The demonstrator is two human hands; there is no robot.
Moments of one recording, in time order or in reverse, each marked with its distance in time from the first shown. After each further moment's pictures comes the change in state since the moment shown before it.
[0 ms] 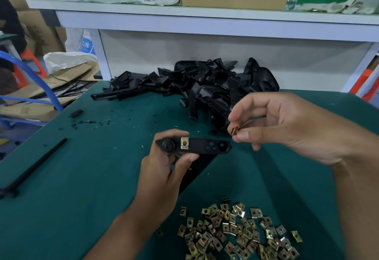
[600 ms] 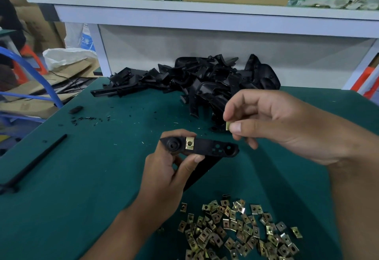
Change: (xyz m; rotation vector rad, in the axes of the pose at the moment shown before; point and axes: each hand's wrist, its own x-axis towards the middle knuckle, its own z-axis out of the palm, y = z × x) left_hand -0.002 0.000 0.000 -0.018 -0.061 0.043; right_hand 0.002 -0.006 0.013 -0.089 -0.024 0.003
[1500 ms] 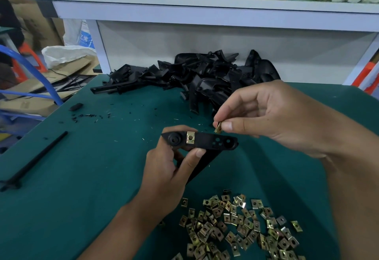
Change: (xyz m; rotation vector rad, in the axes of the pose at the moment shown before) left_hand 0.000 -0.003 0.000 0.077 0.008 0.018; right_hand 0.005 -0.002 0.005 -0.106 0.063 -0.006
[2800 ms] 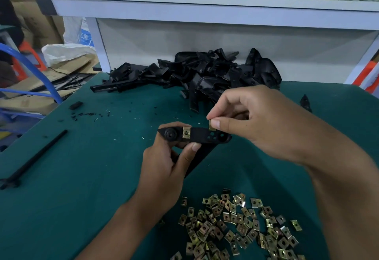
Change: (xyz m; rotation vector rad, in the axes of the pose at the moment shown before) left_hand -0.002 -0.006 0.000 0.083 0.033 -0.062; right_hand 0.003 -0.005 0.022 -0.338 0.152 0.042
